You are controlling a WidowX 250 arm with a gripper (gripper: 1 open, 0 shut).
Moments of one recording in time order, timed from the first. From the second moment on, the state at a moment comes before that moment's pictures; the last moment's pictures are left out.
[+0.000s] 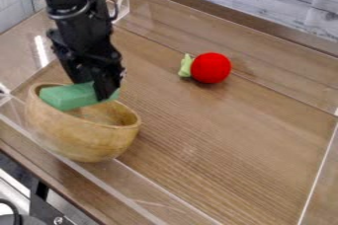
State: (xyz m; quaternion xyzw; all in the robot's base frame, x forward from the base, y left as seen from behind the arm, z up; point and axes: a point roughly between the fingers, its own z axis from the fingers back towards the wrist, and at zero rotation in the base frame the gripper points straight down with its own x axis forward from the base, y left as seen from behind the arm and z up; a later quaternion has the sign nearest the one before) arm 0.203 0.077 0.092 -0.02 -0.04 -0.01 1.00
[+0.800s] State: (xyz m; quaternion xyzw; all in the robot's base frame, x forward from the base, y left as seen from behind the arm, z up) arm 0.248 -0.034 0.093 -0.03 -0.03 -0.01 1.00
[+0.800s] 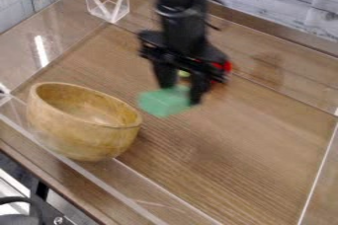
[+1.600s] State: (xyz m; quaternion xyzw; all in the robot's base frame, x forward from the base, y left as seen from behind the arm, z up) arm 0.270 -0.088 0.052 -0.06 0.00 -0.01 1.00
